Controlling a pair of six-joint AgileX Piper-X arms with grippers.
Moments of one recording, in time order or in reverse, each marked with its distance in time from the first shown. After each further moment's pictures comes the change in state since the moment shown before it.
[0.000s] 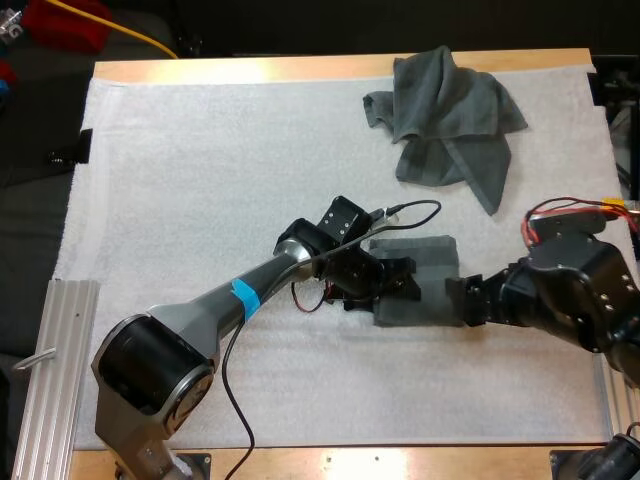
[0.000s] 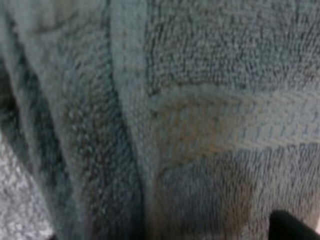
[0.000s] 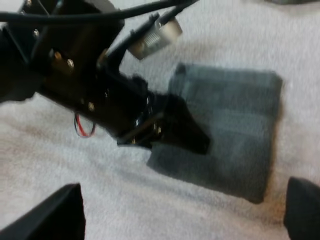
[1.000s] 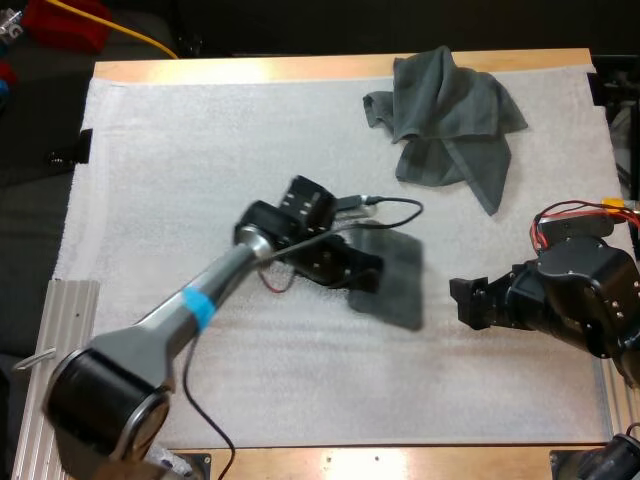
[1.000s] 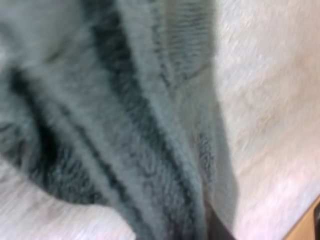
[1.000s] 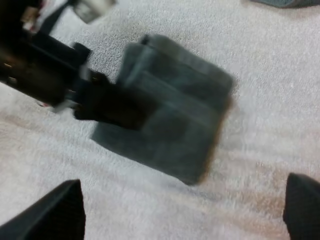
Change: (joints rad) left arm 0.144 -0.191 0.000 0.250 0.017 0.460; right arm 0.000 -0.018 0.000 0.004 -0.004 0.000
